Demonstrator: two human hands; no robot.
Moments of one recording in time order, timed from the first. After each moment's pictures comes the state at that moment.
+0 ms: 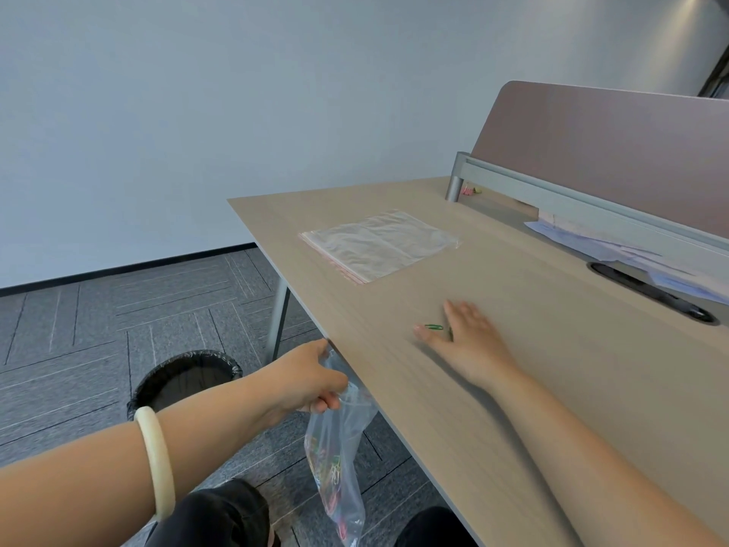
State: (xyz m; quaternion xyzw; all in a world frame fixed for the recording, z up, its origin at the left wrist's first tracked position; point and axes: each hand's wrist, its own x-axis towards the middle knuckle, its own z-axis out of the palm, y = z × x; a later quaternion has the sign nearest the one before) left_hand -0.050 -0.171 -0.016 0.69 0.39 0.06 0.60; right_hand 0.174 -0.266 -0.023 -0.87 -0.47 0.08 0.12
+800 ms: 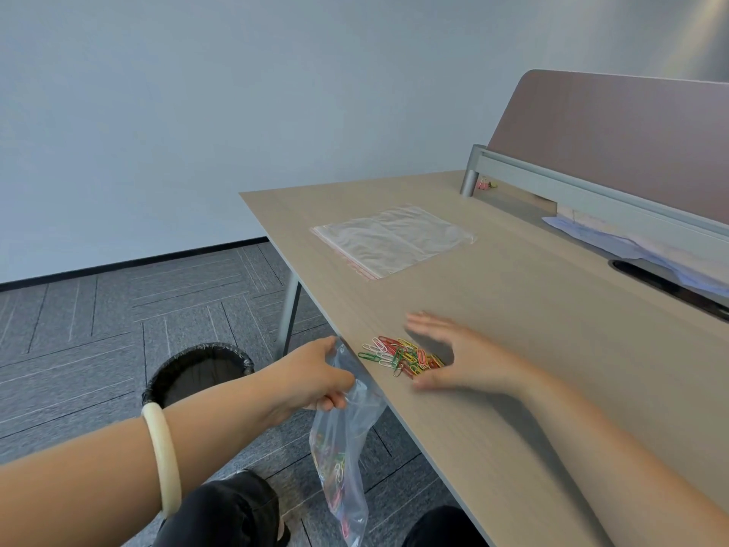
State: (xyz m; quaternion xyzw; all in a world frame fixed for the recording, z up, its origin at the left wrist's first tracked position) left_hand -0.054 -0.171 -0.018 0.69 0.40 0.08 0.60; right_hand 0.159 -0.268 -0.008 -0.70 -0.66 0.21 0.17
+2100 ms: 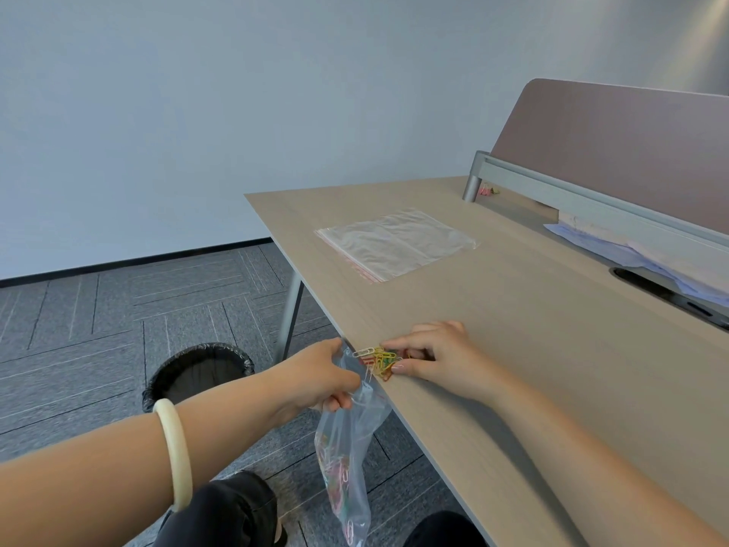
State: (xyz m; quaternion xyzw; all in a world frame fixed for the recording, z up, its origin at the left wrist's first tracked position) left_hand -0.054 -0.172 -0.014 0.70 0.38 0.06 0.61; right_hand 0.134 -0.252 -0.015 -0.69 -0.68 0.11 0.20
